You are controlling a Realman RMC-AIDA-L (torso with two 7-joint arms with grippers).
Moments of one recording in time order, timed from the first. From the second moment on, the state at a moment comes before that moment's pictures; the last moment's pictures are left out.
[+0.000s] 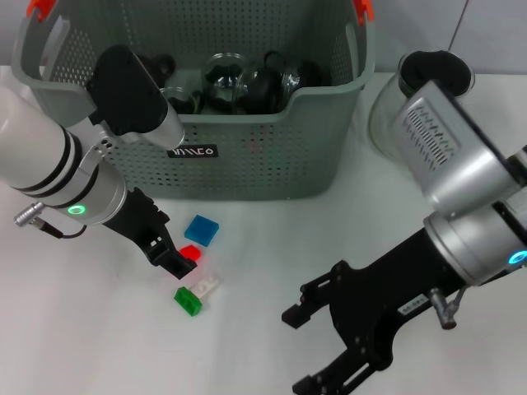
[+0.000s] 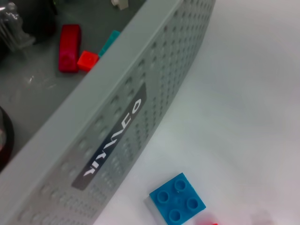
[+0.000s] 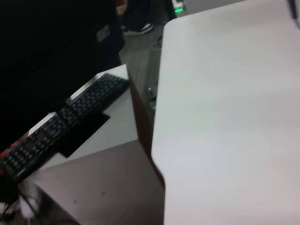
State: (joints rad) left arm -0.55 -2.16 -1.83 -1.27 -0.43 1.44 -2.22; right arm 0.65 2.10 -1.43 -1.14 -2.04 -1.75 1.92
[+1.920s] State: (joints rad) left arm -0.58 -2.17 -1.83 -1.17 -0.41 1.38 -2.25; right arm 0.69 2.10 -1.49 -1.15 -2.03 -1.74 1.95
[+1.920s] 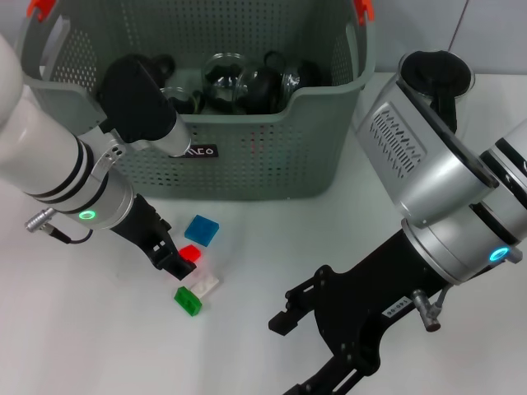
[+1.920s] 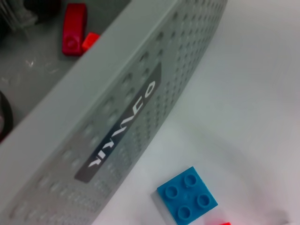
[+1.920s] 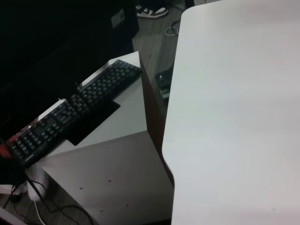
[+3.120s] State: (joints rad) left arm -0.58 -2.17 -1.75 -1.17 -0.39 1.38 -2.28; right arm 0.68 2.10 -1.48 -1.15 -2.03 -1.74 1.94
